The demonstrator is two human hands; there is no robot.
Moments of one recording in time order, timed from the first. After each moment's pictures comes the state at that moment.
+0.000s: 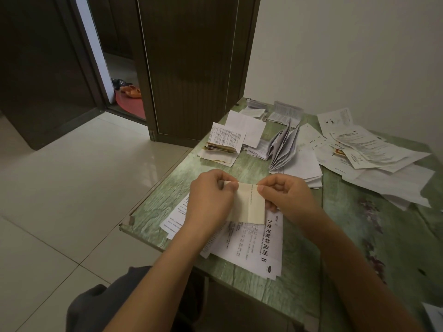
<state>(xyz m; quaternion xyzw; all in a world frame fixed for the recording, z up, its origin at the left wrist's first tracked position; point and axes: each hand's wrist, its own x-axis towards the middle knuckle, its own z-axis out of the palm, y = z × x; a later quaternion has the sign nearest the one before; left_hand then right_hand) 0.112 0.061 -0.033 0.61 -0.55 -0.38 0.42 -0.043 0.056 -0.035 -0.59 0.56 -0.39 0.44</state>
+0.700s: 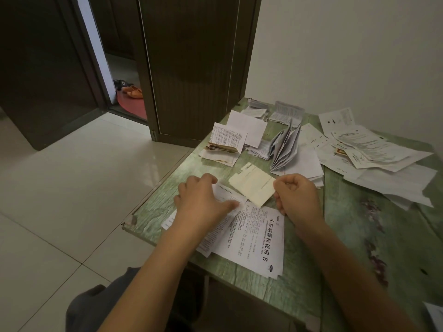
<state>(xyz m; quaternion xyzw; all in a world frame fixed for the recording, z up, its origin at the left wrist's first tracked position) 0.129 0.059 -0.042 0.69 -0.64 -0.27 0.21 -0.039 0.054 -0.048 -0.46 0.65 -0.48 0.37</state>
